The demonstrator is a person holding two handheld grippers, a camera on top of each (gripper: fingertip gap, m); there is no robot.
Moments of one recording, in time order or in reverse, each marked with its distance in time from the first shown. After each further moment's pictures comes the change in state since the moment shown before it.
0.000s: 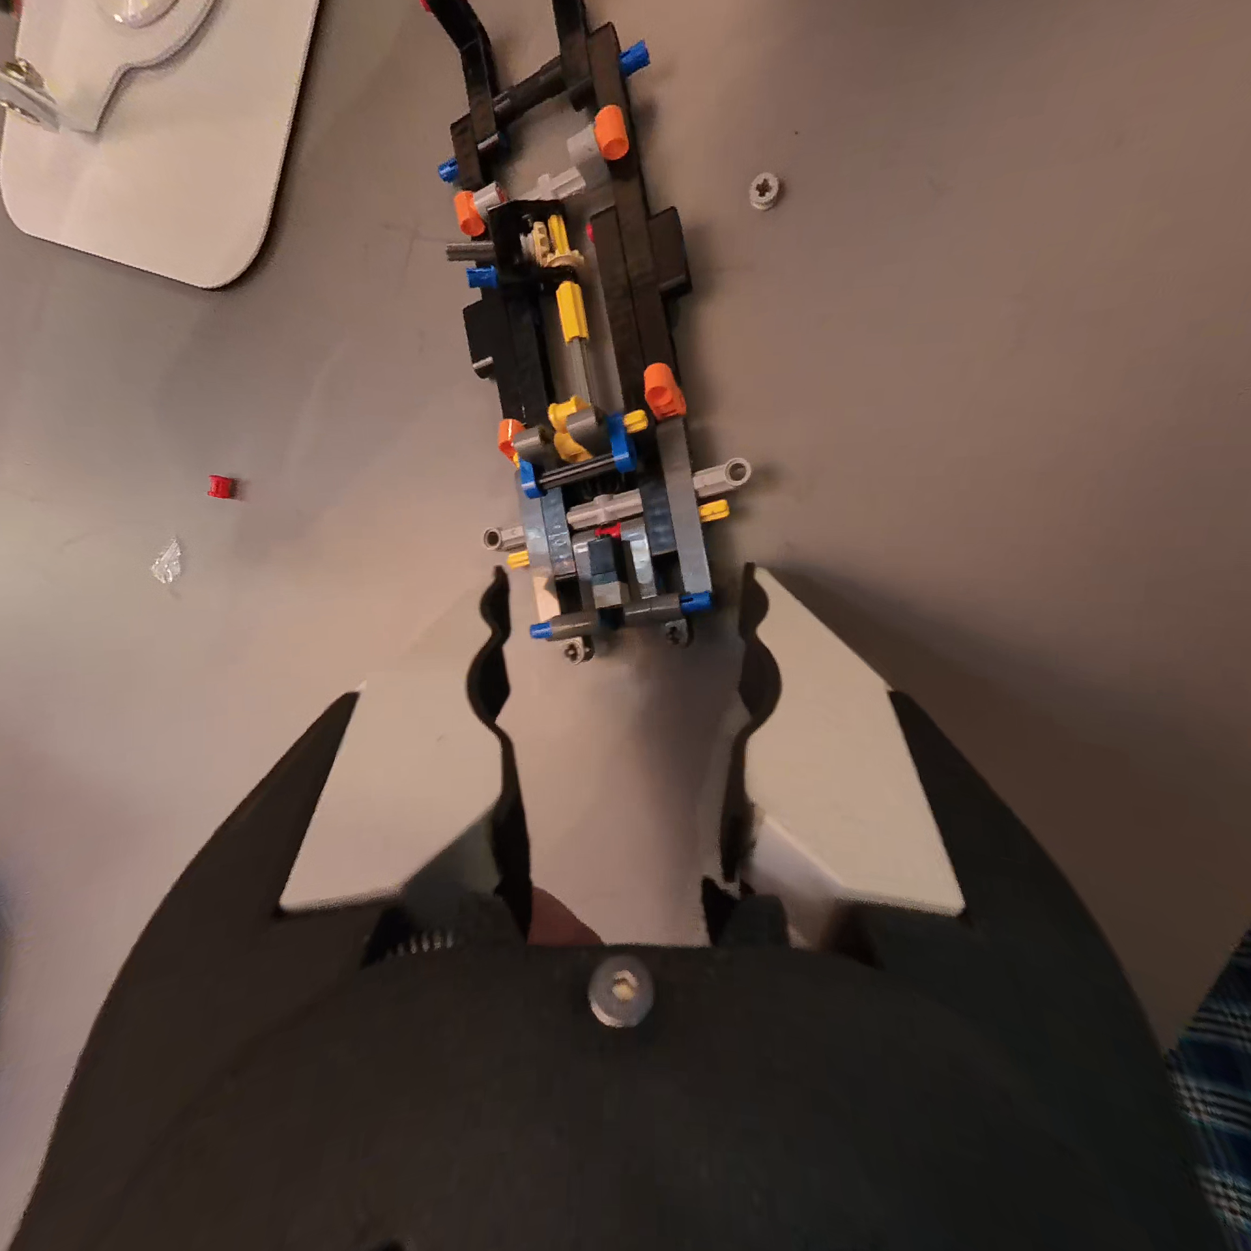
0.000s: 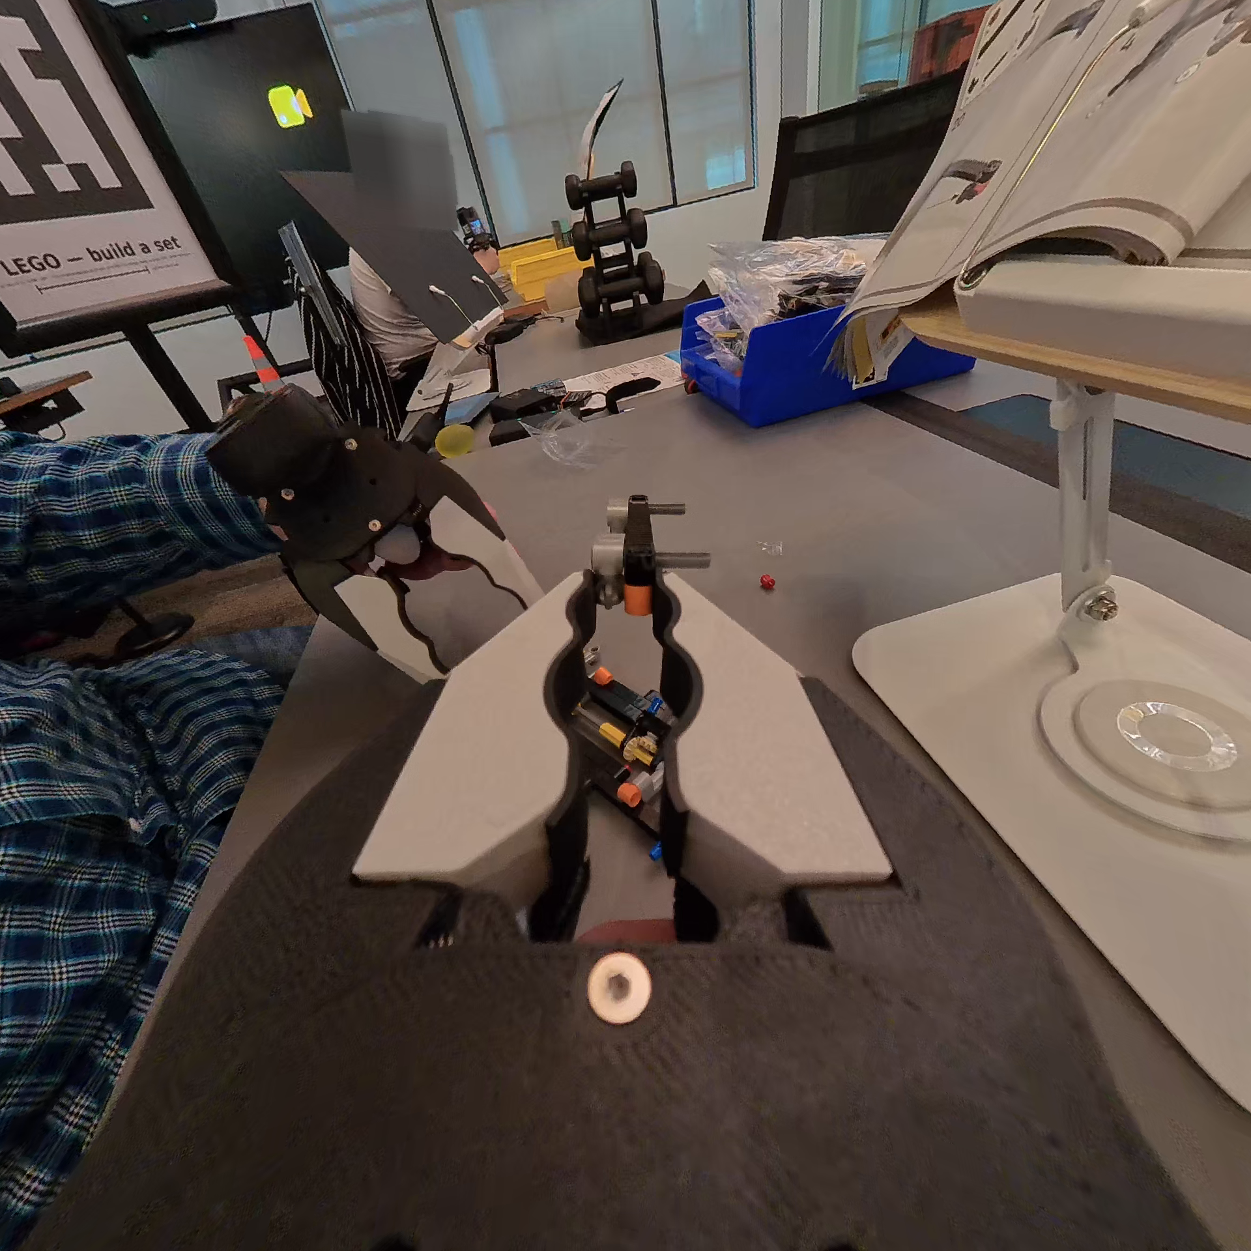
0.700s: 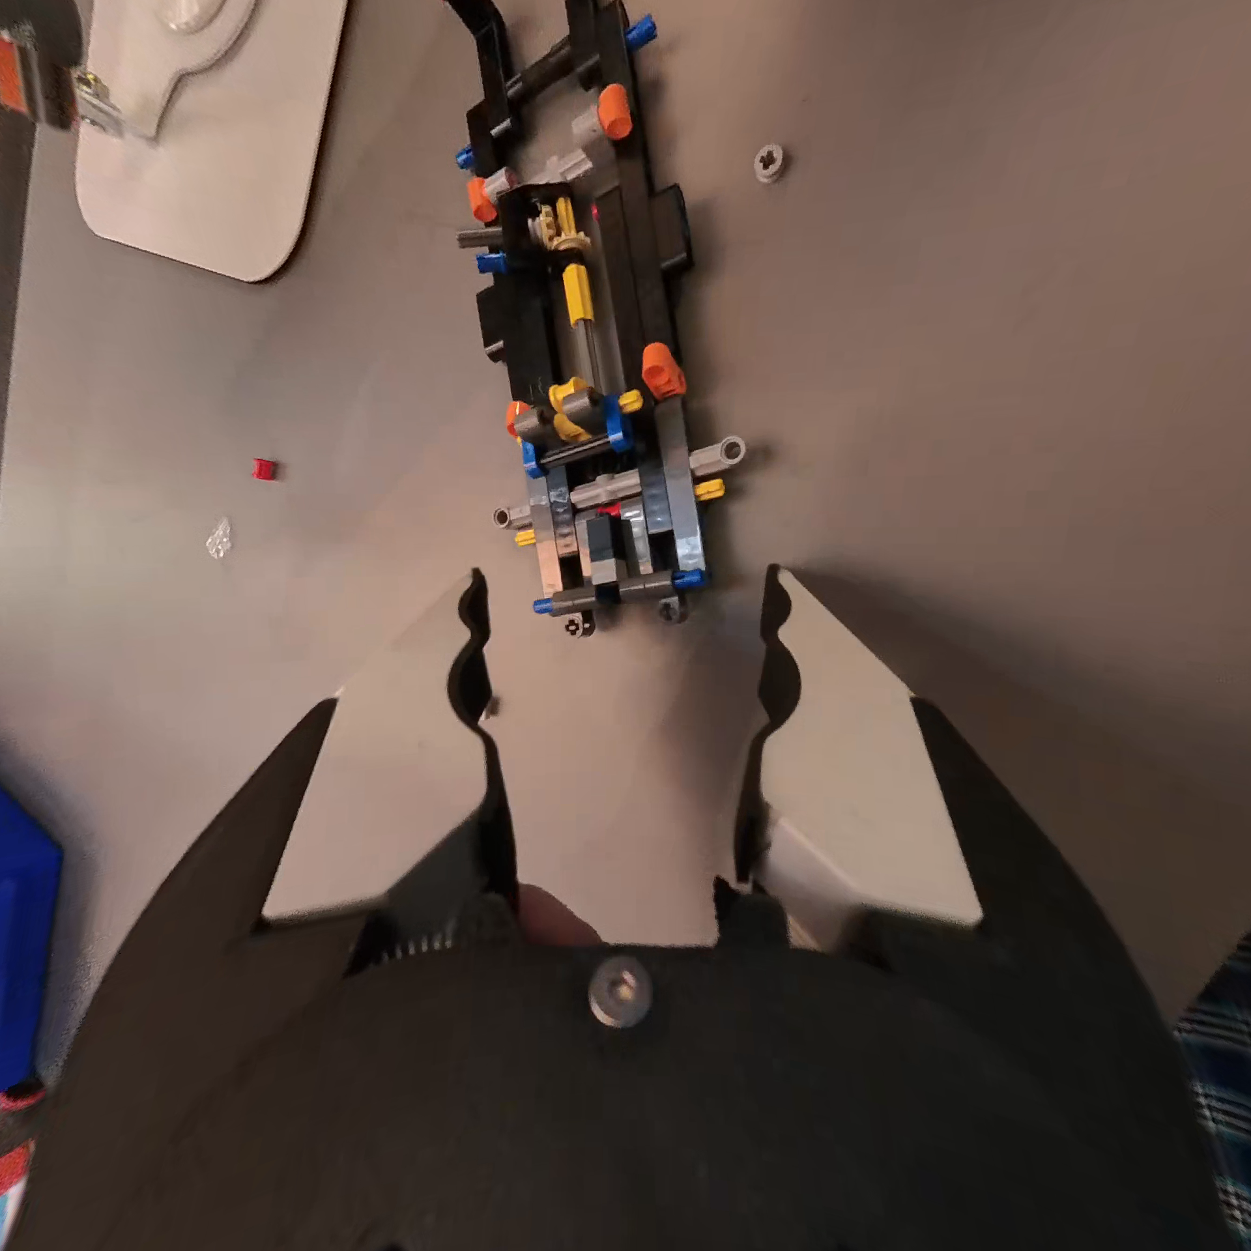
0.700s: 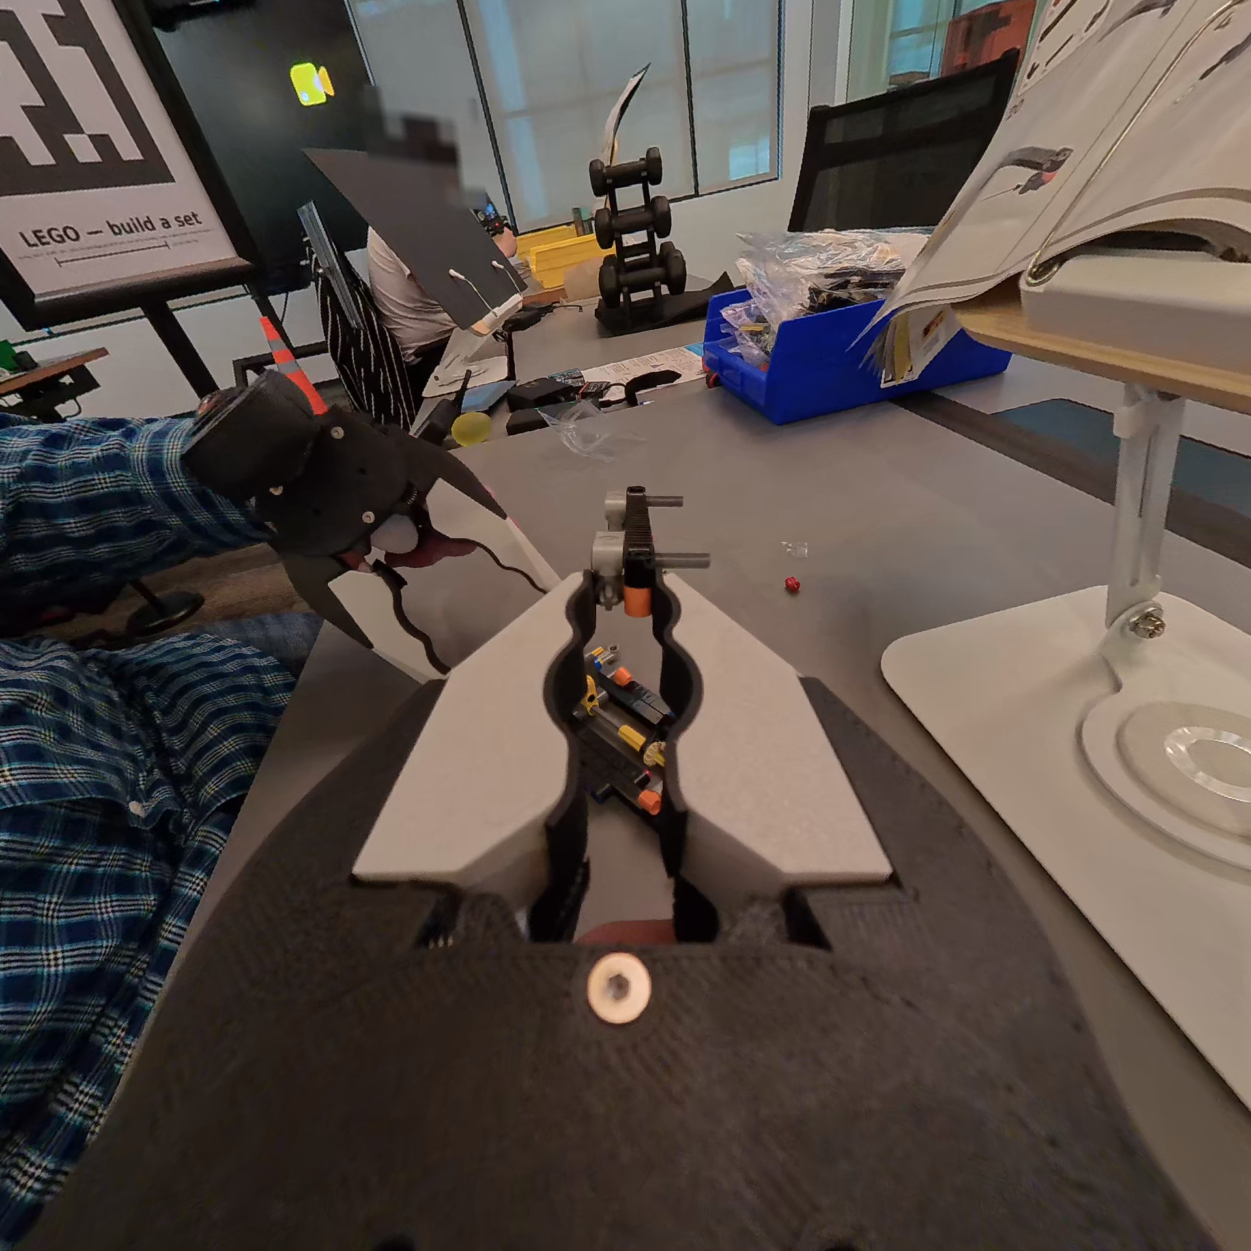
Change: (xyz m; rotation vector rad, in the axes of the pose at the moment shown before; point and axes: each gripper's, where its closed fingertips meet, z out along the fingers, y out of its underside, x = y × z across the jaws) left arm 0.001 0.003 -0.008 -0.030 -0.080 0.030; right arm -0.012 0.003 0.008 -0.013 -0.027 -0.022
